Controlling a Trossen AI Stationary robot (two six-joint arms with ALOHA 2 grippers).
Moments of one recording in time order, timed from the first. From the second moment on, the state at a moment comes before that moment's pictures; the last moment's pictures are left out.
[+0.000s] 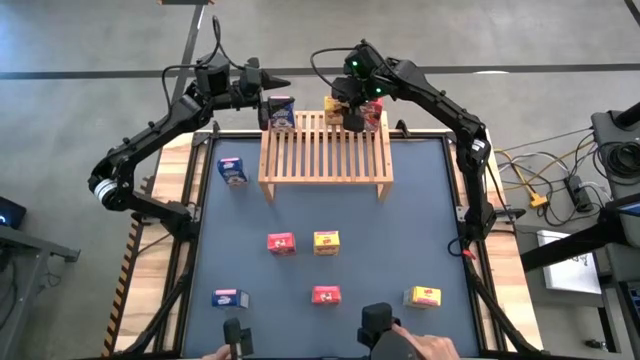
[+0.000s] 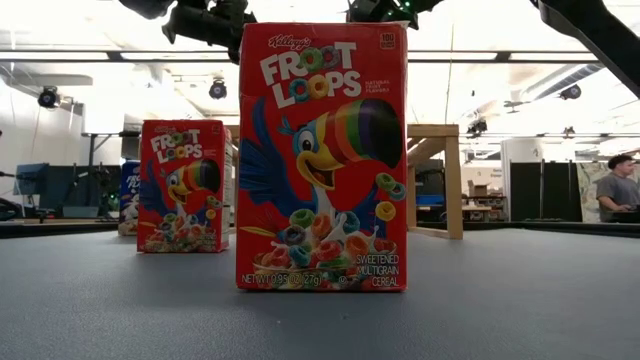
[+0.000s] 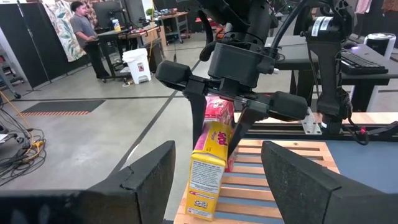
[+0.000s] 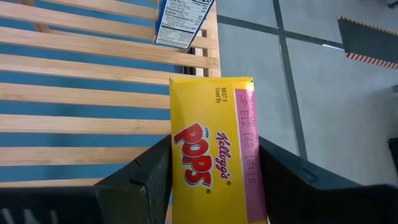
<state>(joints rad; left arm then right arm) 0.85 1.38 1.30 -0.08 0.59 0.25 -0.65 2.03 2.29 -1.06 -0.17 -0.68</state>
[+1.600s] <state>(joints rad) 0.85 1.42 1.30 -0.06 0.59 0.25 -0.63 2.05 2.29 -1.02 -0.24 -0.65</state>
